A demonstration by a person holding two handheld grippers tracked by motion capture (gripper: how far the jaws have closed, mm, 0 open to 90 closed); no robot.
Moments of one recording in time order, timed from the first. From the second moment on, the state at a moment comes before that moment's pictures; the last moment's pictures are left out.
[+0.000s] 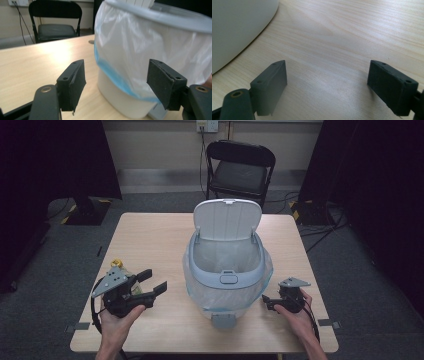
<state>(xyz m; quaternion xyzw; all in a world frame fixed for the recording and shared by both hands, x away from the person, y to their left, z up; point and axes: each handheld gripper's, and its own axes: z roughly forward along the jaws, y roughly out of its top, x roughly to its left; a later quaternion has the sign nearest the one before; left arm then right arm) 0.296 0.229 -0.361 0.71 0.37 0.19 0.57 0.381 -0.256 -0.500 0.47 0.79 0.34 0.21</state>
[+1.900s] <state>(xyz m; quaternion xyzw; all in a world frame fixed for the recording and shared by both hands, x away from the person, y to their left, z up) 0.334 0.308 -0.472 0.71 0.53 0.20 0.42 0.381 -0.256 -0.500 0.47 0.79 0.34 0.21</state>
